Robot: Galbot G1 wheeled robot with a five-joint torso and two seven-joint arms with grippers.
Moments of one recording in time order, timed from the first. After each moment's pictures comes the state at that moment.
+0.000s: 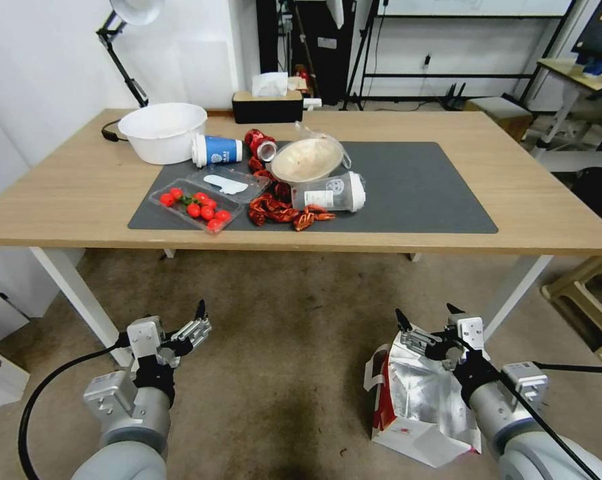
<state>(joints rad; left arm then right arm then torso) 1.78 -1.30 -0.46 -2.42 -0.45 0.29 -0.46 -1.74 1.33 0.64 2.37 0.24 -0.43 -0.05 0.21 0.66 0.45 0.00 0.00</state>
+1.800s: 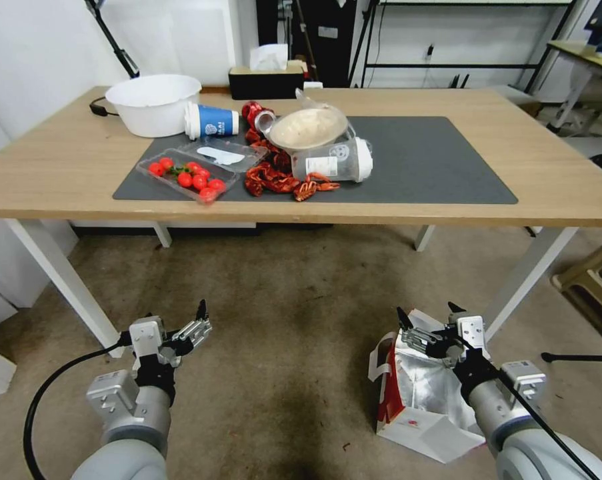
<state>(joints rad) 1.76 -1.29 -0.46 -2.40 -0.44 0.28 -0.45 -1.73 1.34 0.64 2.36 0.21 -0.41 -0.05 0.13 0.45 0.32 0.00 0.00</state>
